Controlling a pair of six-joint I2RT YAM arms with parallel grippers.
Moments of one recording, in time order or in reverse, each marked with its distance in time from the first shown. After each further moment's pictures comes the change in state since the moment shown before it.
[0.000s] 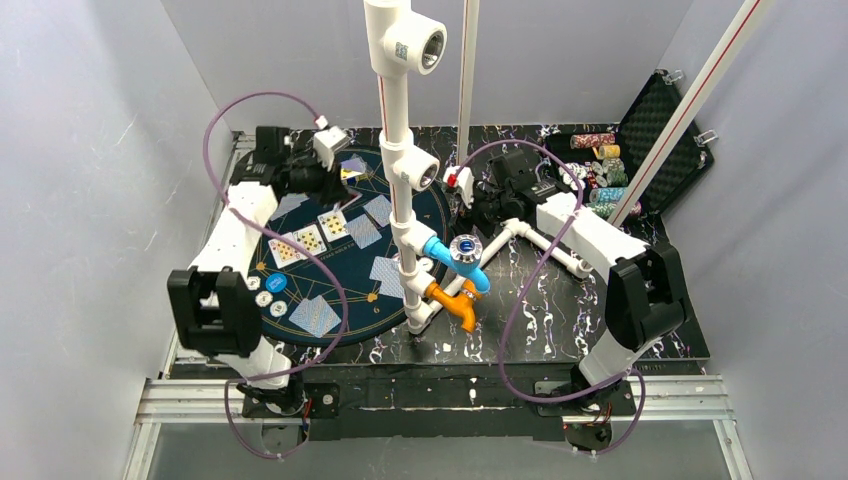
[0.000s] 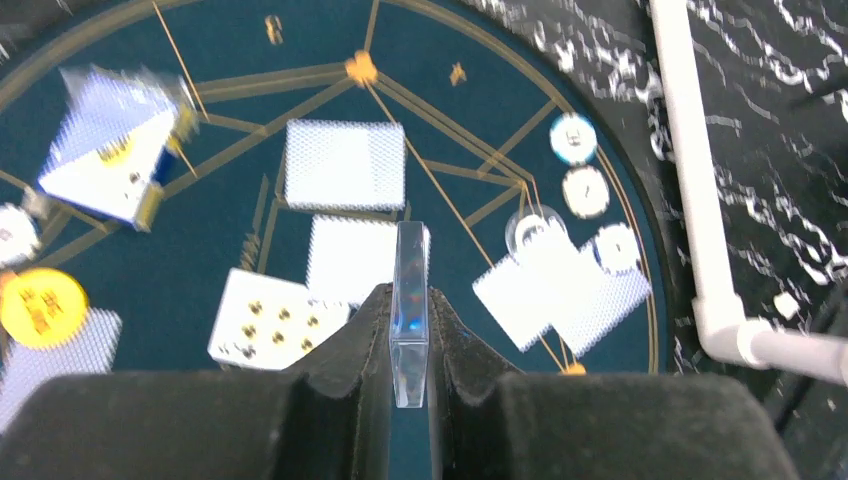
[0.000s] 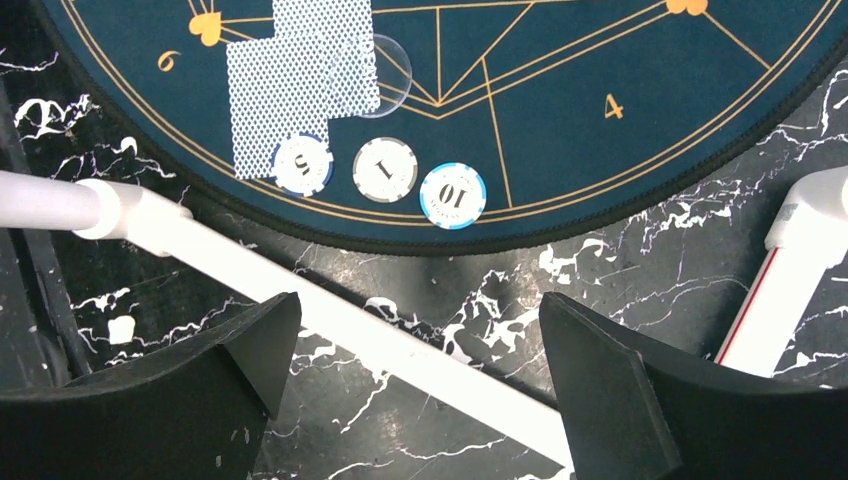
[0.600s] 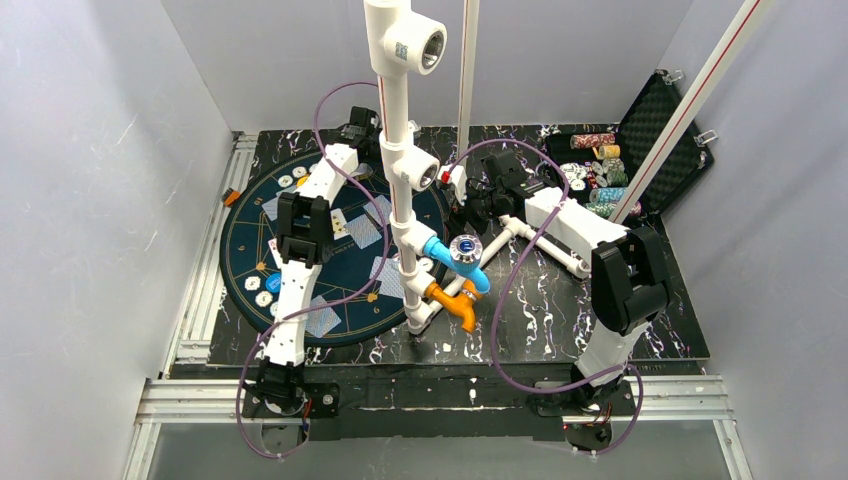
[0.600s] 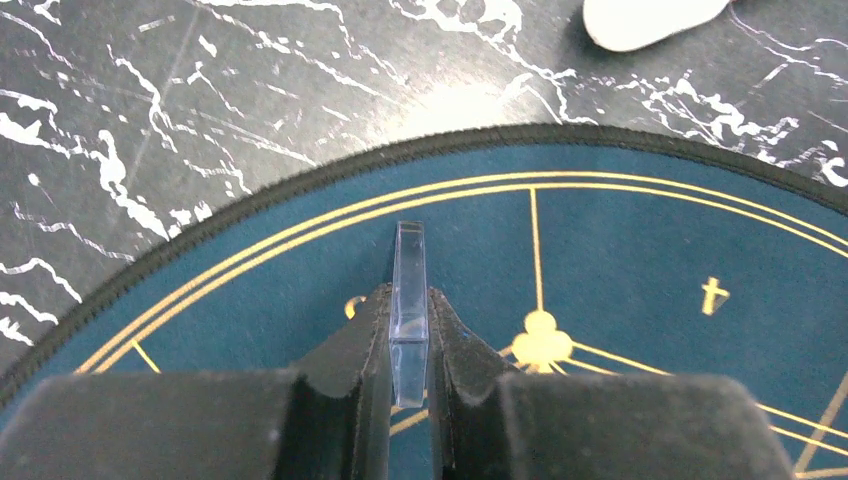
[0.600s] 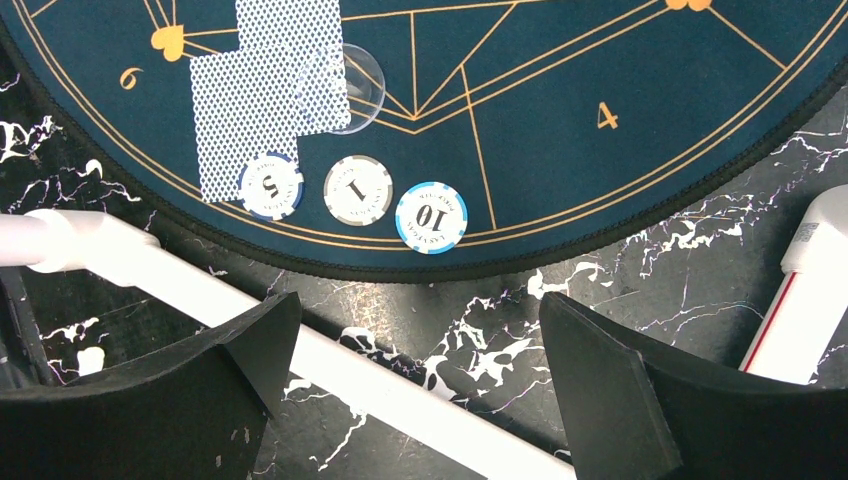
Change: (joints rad) left arm -0.171 0.986 0.945 -0.022 -0.021 0.134; right arm 0.000 0.093 0.030 0.056 -0.003 0.030
